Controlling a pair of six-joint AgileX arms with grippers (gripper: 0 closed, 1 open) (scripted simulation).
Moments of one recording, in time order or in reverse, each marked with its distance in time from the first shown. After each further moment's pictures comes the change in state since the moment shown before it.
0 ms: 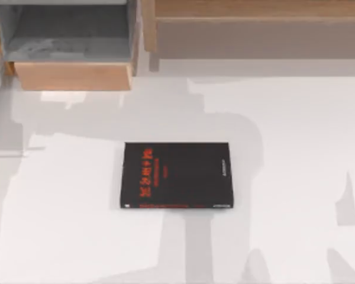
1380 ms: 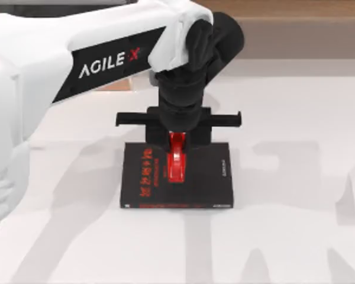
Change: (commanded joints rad) left arm -0.903 -0.297 -0.990 0.534 0.104 -0.946; right arm 0.000 0.000 0.000 0.000 0.000 0.000
